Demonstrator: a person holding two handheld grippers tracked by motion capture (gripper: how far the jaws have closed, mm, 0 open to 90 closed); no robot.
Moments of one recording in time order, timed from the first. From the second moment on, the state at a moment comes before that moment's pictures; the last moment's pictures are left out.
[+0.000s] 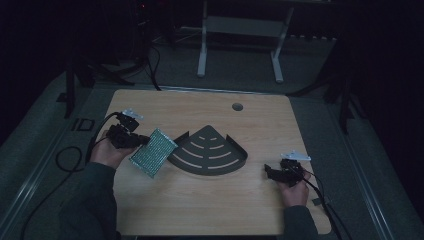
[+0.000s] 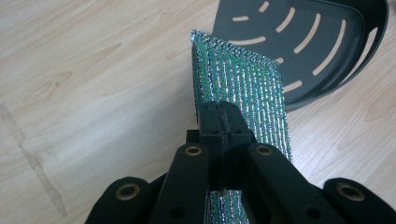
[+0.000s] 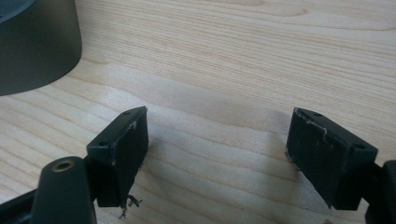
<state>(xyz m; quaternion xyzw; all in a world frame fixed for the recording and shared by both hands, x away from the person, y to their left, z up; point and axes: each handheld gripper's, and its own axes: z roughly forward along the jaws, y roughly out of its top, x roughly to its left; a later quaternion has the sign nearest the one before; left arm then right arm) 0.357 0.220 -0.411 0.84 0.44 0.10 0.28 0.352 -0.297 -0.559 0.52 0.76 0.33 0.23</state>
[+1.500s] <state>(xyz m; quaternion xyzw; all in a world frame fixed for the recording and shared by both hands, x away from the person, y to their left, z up) 0.404 0.160 -0.399 0.87 0.38 0.12 0.29 0.353 -0.297 -0.559 0.52 0.76 0.33 0.23</state>
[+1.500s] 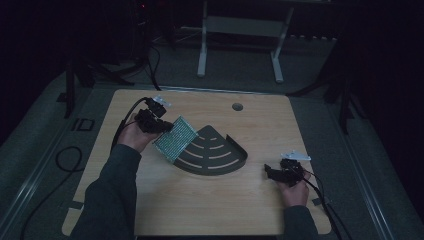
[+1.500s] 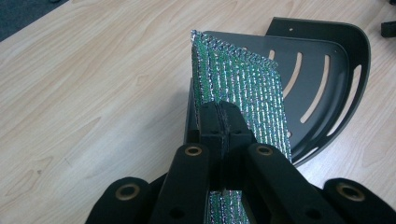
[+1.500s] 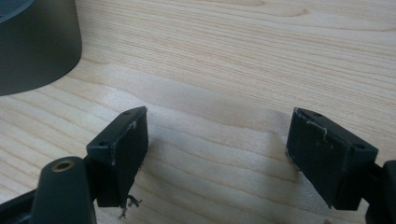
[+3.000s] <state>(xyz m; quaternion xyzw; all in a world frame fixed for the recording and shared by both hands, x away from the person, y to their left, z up) 0.433 0.136 -0.421 0.89 0.32 0.13 0.30 0.353 -0.298 -0.559 0.52 0.76 0.33 0.23</state>
